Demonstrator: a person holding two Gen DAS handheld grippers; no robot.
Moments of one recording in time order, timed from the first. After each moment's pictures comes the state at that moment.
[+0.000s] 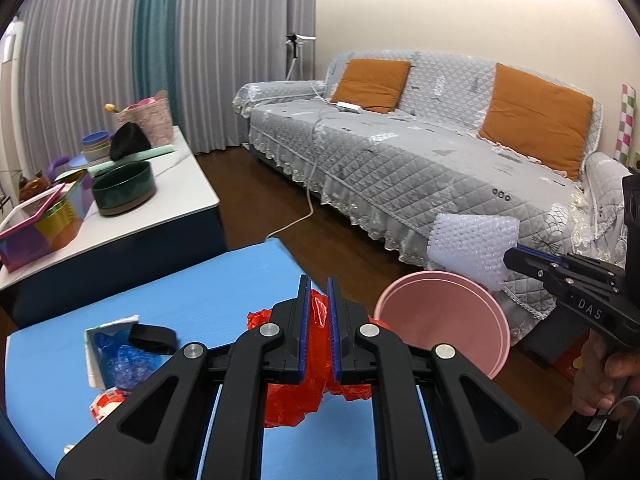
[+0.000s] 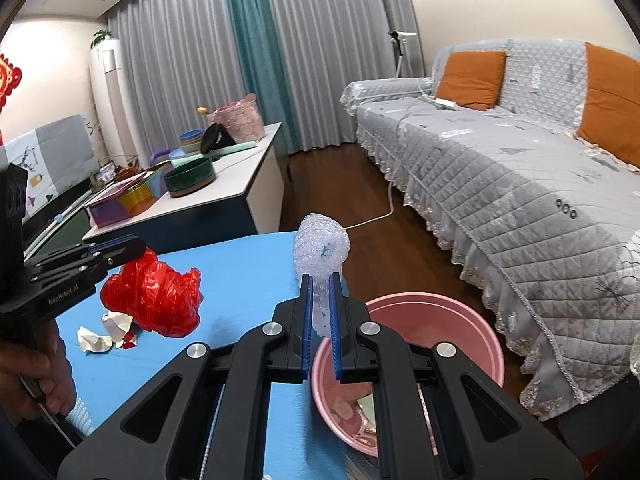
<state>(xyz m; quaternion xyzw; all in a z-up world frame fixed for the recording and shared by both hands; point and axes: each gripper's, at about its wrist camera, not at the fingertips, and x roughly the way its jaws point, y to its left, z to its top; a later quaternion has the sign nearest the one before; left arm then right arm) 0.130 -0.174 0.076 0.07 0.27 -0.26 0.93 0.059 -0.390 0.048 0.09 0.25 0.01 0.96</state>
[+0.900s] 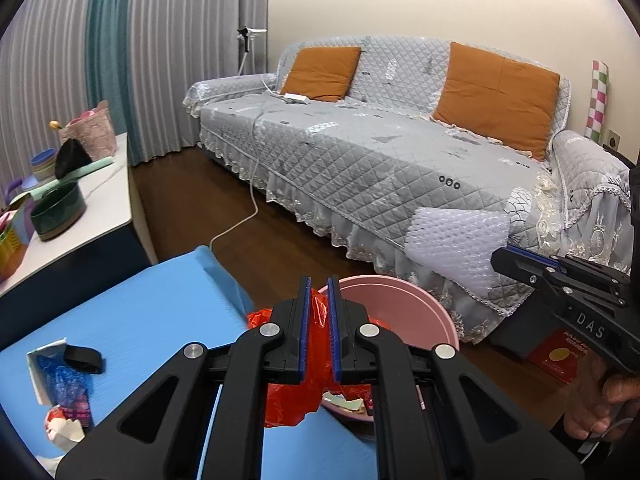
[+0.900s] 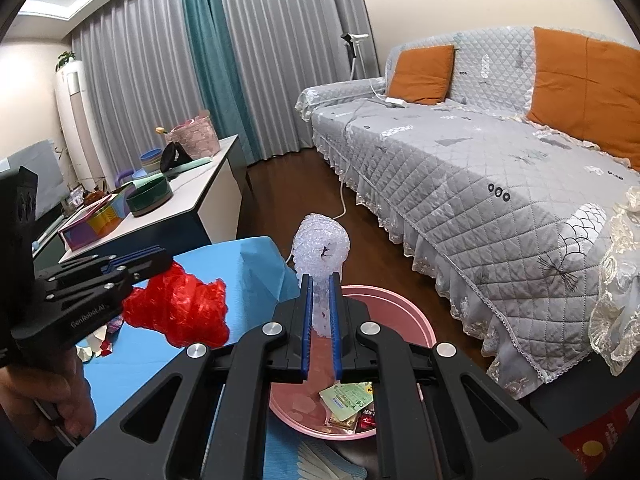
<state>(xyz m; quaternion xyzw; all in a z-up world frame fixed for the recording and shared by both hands) 0.117 -0.269 0.070 0.09 0.28 -0.32 0.90 0.021 -0.455 0.050 0.12 0.25 -0.06 0.96</state>
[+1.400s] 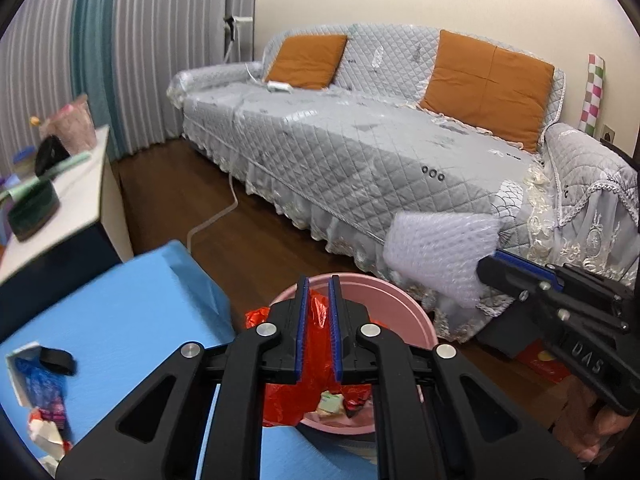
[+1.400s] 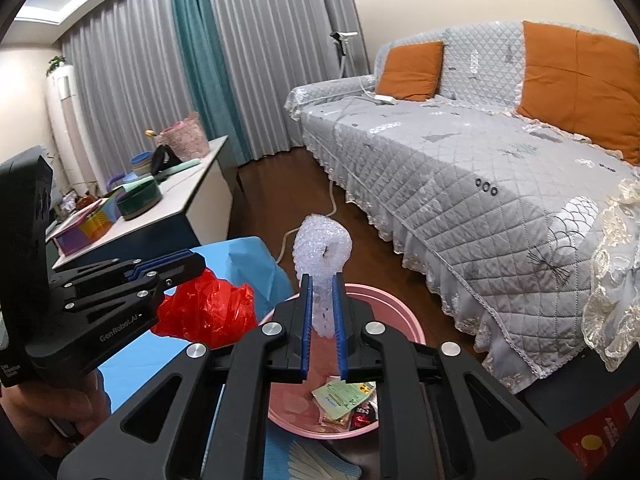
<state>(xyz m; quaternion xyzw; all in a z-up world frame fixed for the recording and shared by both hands) 0.122 -0.307 0.059 0.09 0.31 -0.34 0.89 0.020 -0.466 0.047 0.13 0.26 -0.07 0.95</state>
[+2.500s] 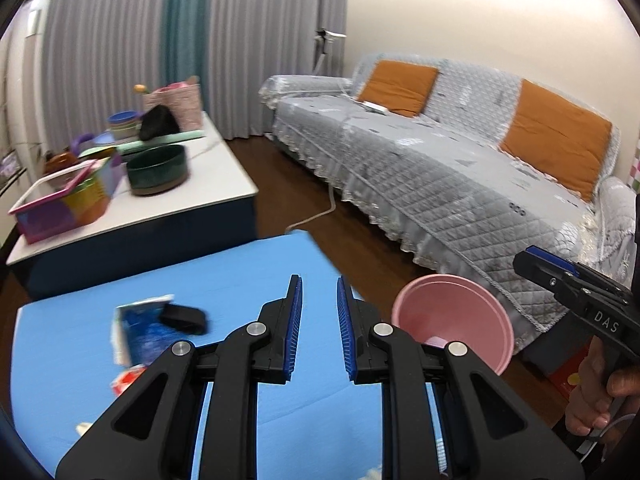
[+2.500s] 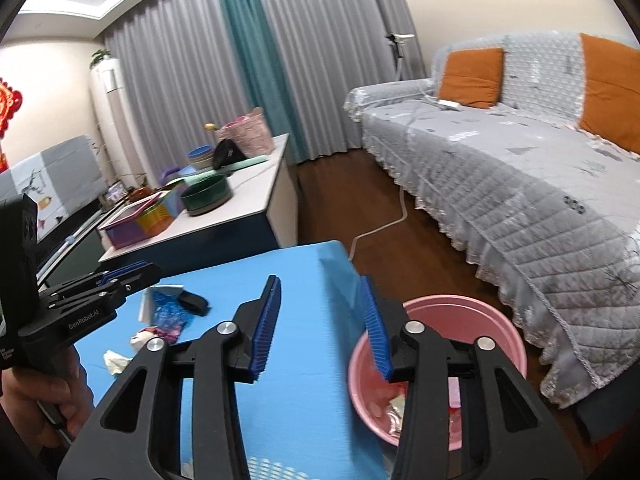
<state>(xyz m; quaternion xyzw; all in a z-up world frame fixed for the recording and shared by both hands) 0.130 -0.123 0.087 0.04 0.28 -0.21 0.93 0.057 -0.360 0.068 0.12 0.24 0.03 0.96</state>
